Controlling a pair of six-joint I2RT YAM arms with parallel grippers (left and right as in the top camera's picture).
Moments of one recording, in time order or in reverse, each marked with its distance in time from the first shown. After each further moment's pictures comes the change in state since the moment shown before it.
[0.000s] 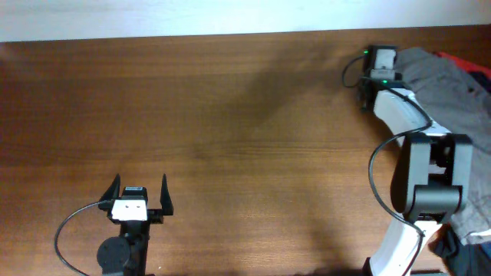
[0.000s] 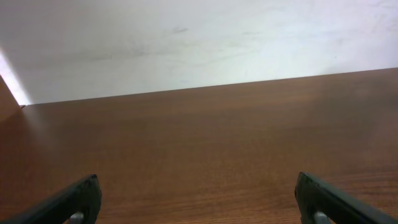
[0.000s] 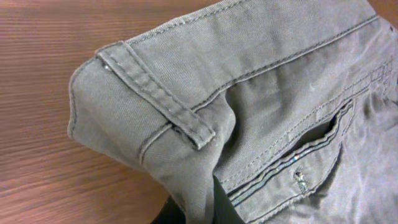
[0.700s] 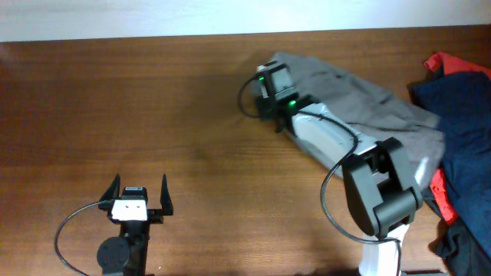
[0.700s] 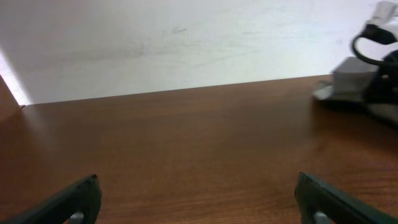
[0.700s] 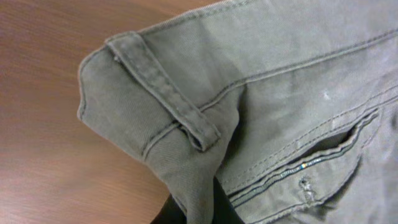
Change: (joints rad) left arm 0.000 0.000 0.000 0.000 0.000 0.000; right arm 0.500 -0.005 0.000 0.011 -0.337 0.134
